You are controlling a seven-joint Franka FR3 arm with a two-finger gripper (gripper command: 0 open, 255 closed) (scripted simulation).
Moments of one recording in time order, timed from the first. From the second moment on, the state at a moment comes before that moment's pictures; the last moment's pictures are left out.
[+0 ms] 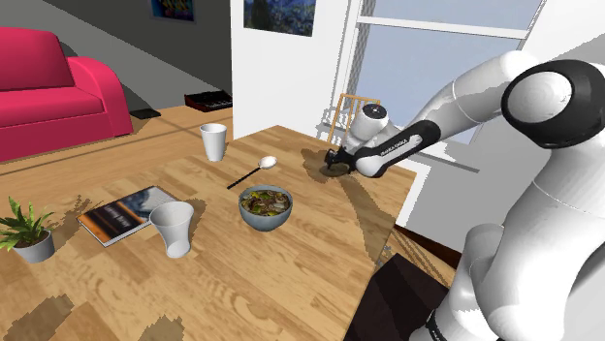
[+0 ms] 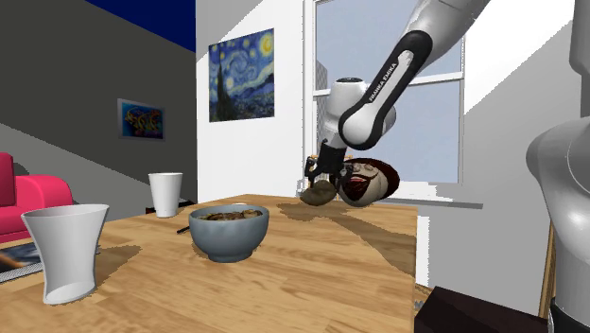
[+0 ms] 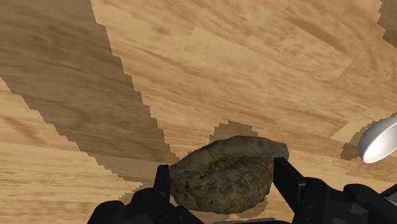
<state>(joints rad) 0.43 -0.05 -0.77 -2.41 -0.58 2.85 1.02</state>
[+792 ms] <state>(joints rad) 0.43 -0.19 -0.71 -2.37 -0.63 2.66 1.05</state>
